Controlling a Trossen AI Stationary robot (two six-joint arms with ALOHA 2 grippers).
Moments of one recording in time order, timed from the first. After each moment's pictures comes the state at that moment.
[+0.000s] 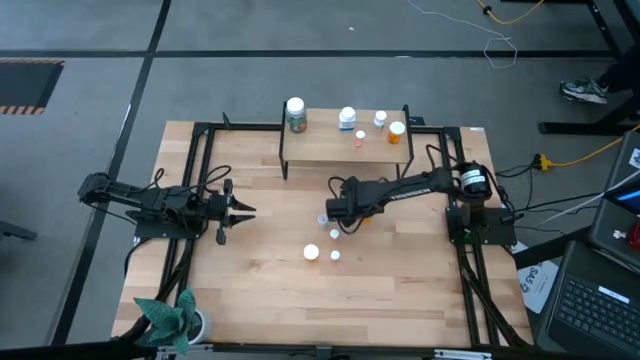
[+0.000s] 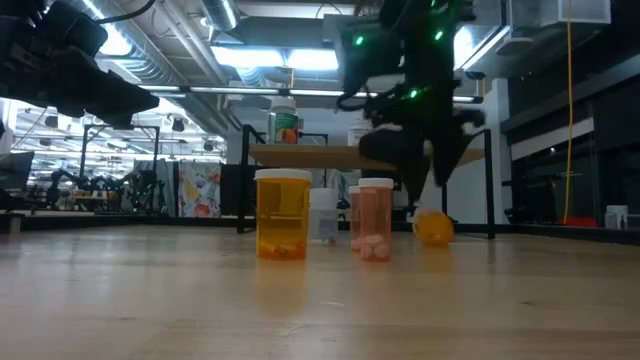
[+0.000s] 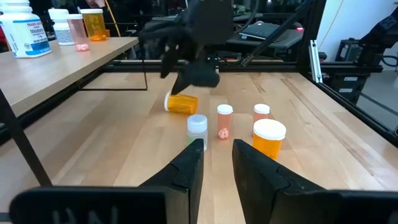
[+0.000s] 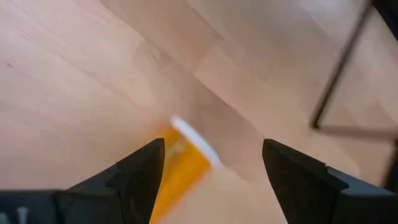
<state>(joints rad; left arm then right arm) -0.20 0.08 0.01 0.05 -0.26 -0.02 0.06 1.97 1.44 -1.17 0.48 1.03</state>
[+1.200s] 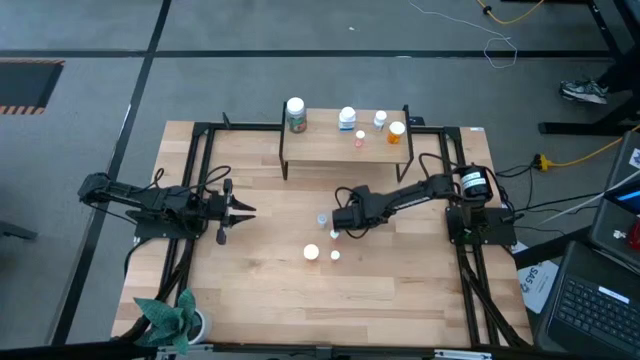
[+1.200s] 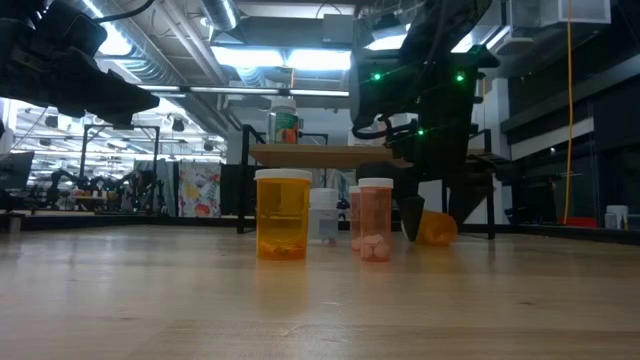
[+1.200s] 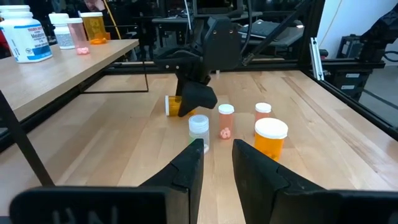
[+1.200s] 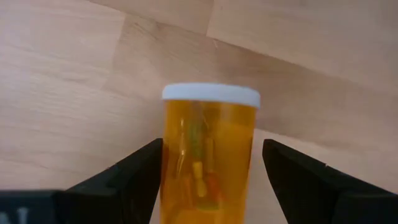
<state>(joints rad) -0.20 0.08 0.01 0.05 -0.26 0.01 0.09 1.97 1.23 -0.87 0.45 1.42</state>
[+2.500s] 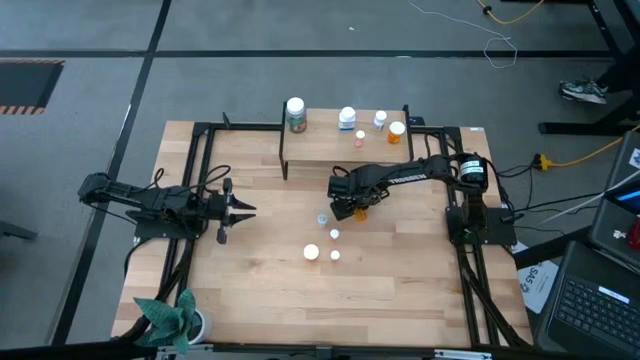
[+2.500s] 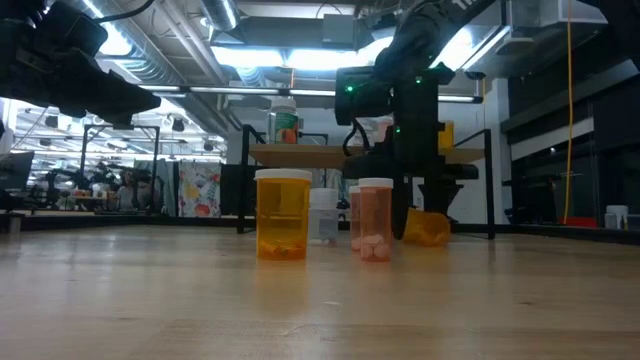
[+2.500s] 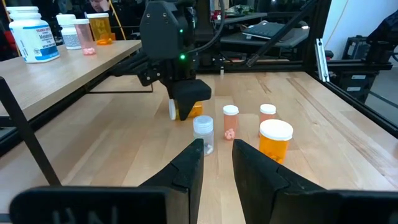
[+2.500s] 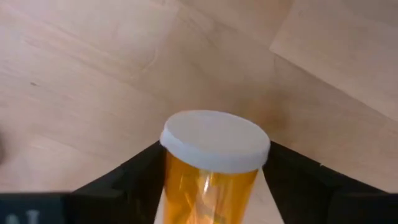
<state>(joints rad) -0.20 0.08 0.01 0.05 -0.28 0.01 -0.13 1.97 1.30 -0.86 0.07 0.99</state>
